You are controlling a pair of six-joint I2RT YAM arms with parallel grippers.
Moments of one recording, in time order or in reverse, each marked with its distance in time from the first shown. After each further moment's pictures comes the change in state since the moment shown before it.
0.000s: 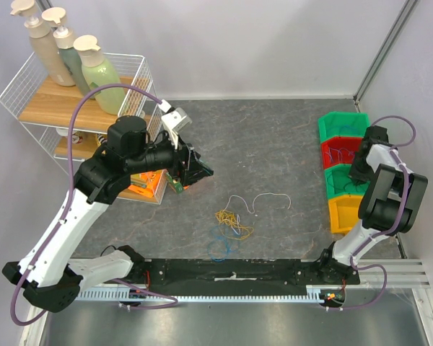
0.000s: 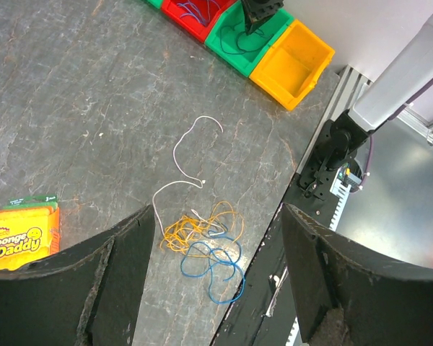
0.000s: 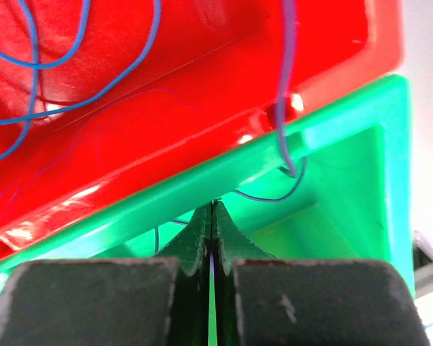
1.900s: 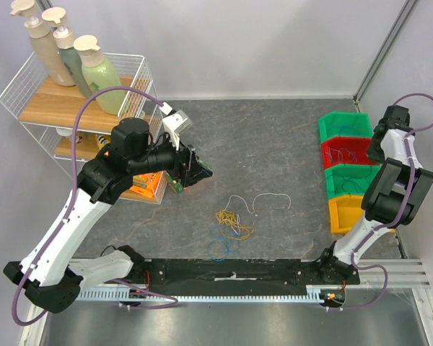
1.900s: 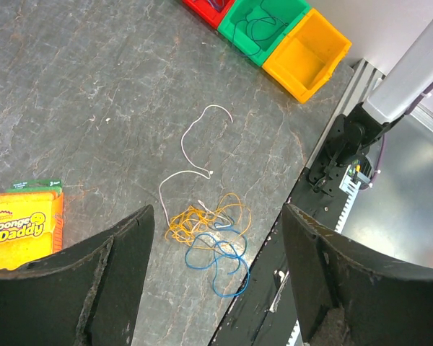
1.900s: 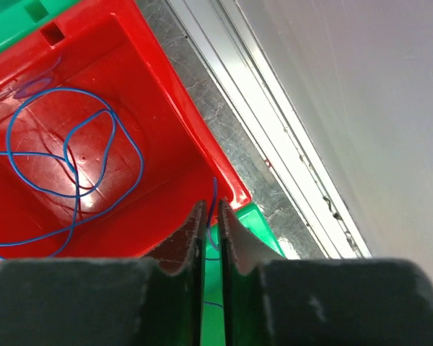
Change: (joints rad) left arm 0.011 -0.005 -0.044 -0.001 -0.023 0.000; right arm -0.061 0.097 0.293 -0.028 0.029 0.011
